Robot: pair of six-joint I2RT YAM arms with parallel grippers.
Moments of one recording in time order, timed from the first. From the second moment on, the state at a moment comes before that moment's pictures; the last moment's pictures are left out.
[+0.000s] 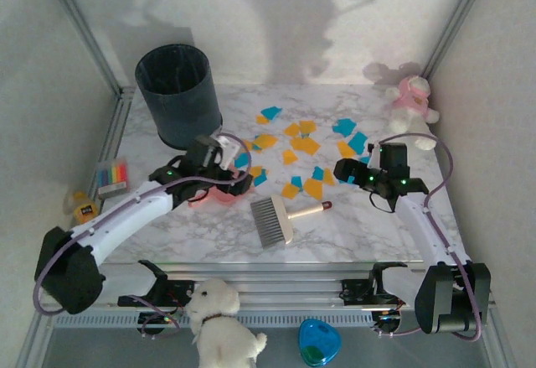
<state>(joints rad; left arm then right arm) -0.58 1.28 0.93 -0.43 0.06 -0.05 0.08 1.11 0.74 -0.49 -0.29 0.37</state>
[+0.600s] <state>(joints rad) -0.94 1.77 1.29 -0.60 0.10 0.16 0.08 1.11 0.73 -0.57 -0.23 0.40</state>
